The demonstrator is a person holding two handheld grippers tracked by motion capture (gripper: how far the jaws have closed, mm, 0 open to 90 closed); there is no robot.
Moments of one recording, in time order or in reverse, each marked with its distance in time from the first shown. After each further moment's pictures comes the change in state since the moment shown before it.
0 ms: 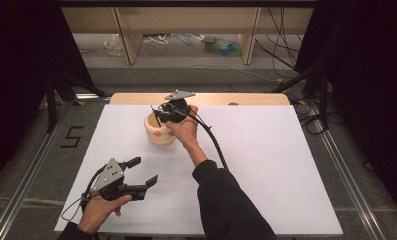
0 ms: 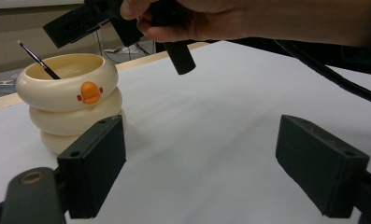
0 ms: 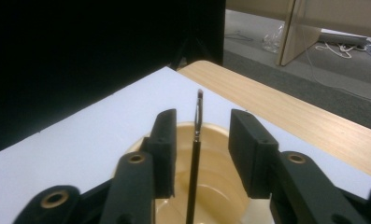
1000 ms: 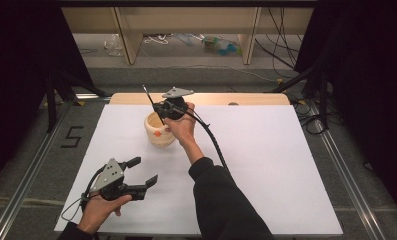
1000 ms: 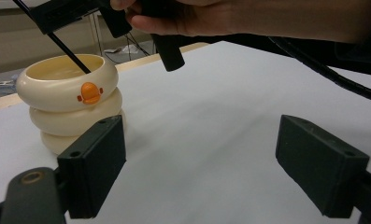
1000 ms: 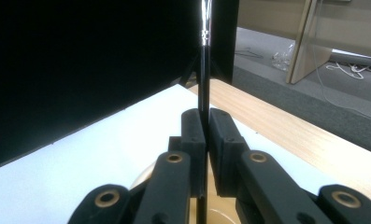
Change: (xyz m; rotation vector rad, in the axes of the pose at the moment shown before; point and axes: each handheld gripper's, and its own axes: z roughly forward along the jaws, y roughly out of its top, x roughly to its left) left arm 0.000 0.000 0.000 -0.002 0.000 0.001; right arm 0.003 0.008 0.004 -0.066 0.055 -0.026
